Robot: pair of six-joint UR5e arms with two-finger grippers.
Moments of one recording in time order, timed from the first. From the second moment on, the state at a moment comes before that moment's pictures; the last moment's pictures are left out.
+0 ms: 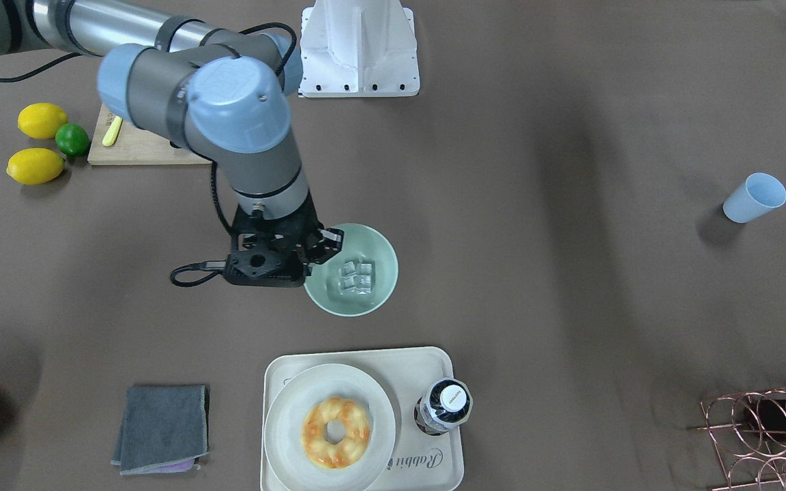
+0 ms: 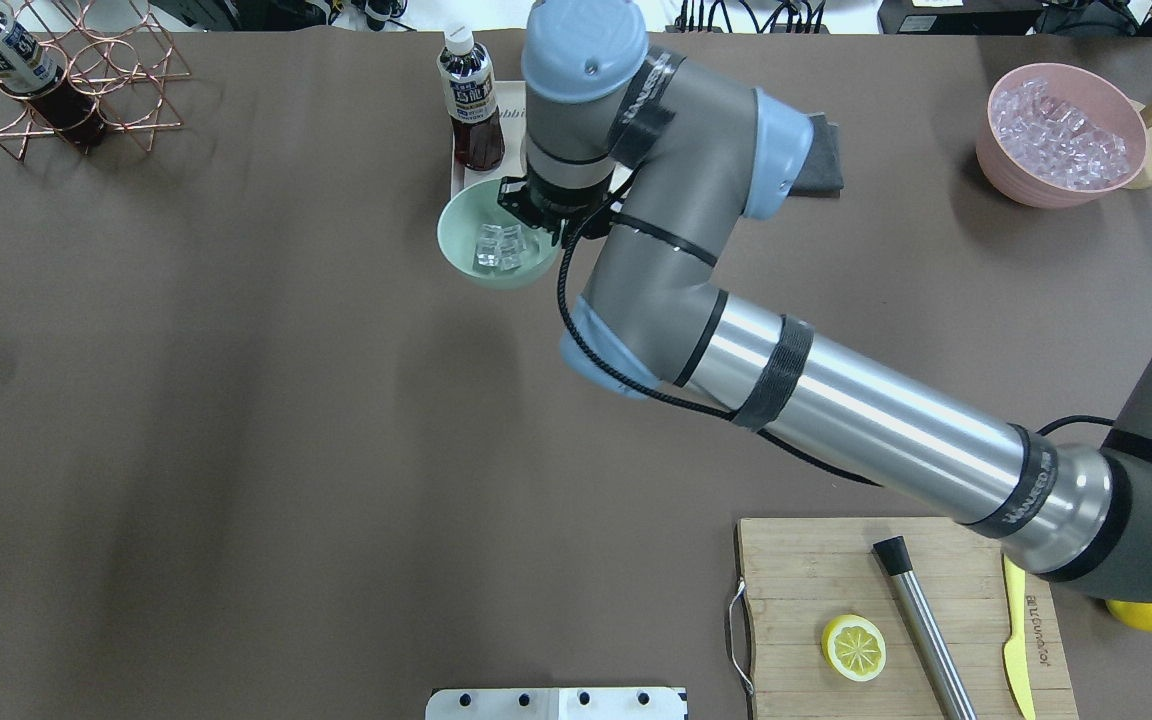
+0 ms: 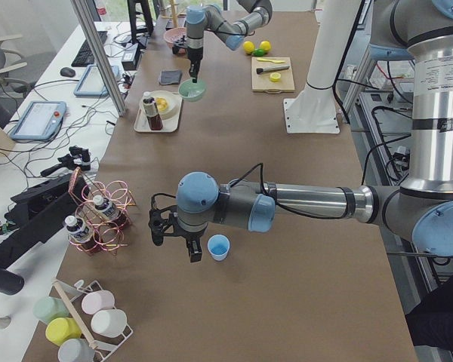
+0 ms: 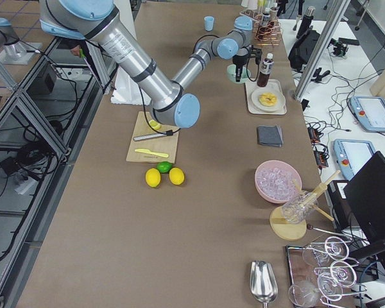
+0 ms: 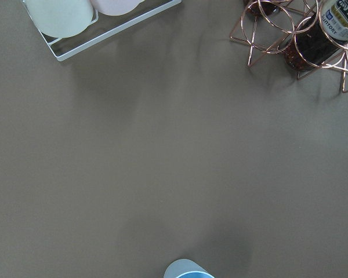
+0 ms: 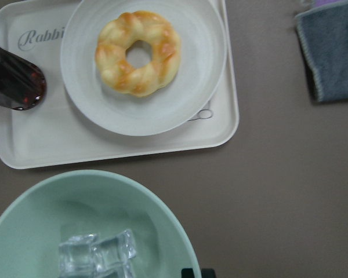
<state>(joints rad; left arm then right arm) -1.66 -1.51 -1.69 -1.72 -2.46 -0.38 0.79 -0.68 1.47 -1.63 2.05 1.13</state>
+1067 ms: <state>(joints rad) -1.65 -1.50 -1.69 -1.70 -2.45 -0.38 1.20 -1.27 1.74 -1.65 2.27 0.35</state>
